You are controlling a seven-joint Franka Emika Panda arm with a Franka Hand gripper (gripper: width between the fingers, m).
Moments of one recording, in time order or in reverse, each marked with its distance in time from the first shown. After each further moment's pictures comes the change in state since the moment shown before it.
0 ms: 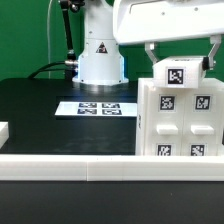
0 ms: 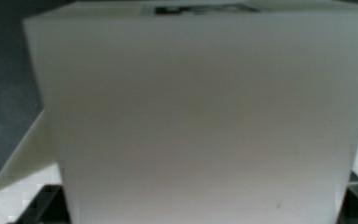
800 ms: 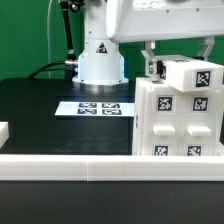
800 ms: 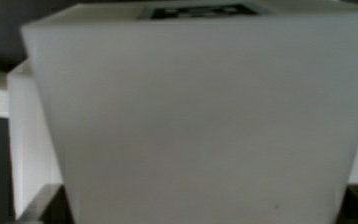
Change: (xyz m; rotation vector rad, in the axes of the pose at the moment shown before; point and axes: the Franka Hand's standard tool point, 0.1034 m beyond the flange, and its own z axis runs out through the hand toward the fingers) arm 0.005 0.005 0.000 -0.003 -0.037 -0.627
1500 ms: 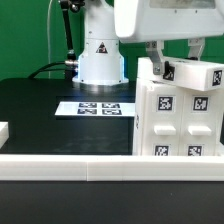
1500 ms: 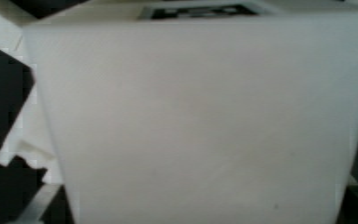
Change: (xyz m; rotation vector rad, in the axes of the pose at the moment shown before) arm -0.001 0.002 0.001 0.016 -0.036 -0.524
